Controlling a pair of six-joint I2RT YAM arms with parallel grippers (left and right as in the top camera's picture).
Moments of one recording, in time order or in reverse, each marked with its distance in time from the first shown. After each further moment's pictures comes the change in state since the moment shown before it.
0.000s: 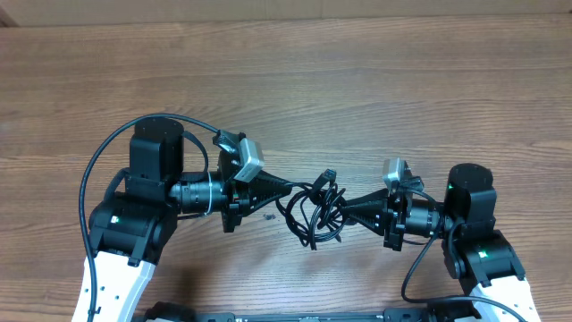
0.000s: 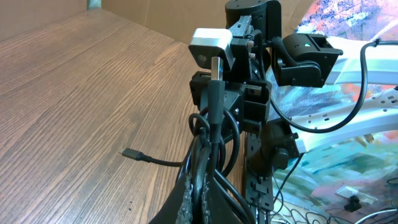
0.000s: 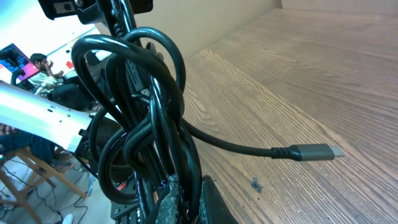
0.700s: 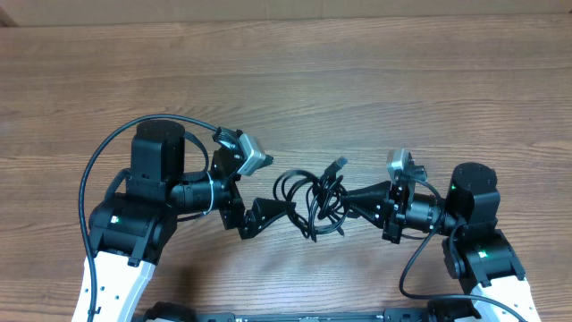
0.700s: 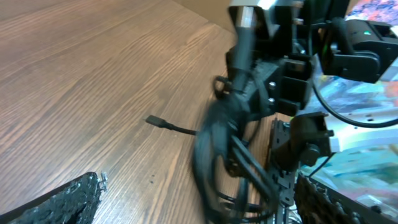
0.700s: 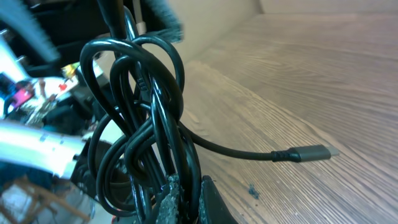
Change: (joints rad) left arm 0.000 0.000 0.001 -0.048 -0.154 -0.028; right arm 0.000 0.000 0.000 0.093 0.068 0.182
